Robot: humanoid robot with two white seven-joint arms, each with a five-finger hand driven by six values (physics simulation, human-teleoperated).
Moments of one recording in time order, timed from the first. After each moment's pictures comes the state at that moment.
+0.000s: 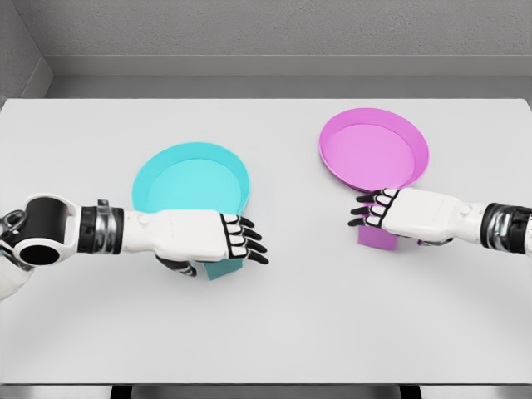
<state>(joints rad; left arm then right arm) -0.59 0.76 -0.82 -1.76 -0.40 -0.61 -0.54 -0.32 -0.82 0.40 -1.73 0.67 -0.61 0.61</state>
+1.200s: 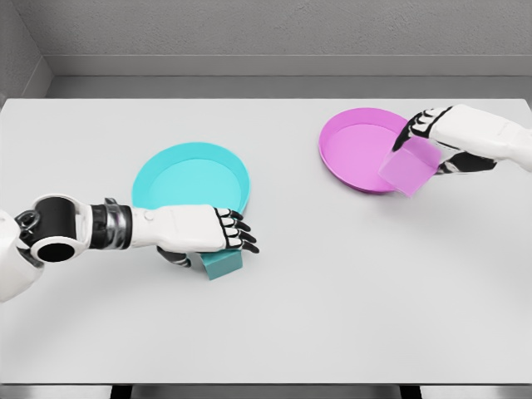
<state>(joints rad) -0.60 0.73 -0.84 -1.68 -0.51 -0.55 -0.54 -0.49 -0.80 0.24 -1.48 0.26 -0.61 0.61</state>
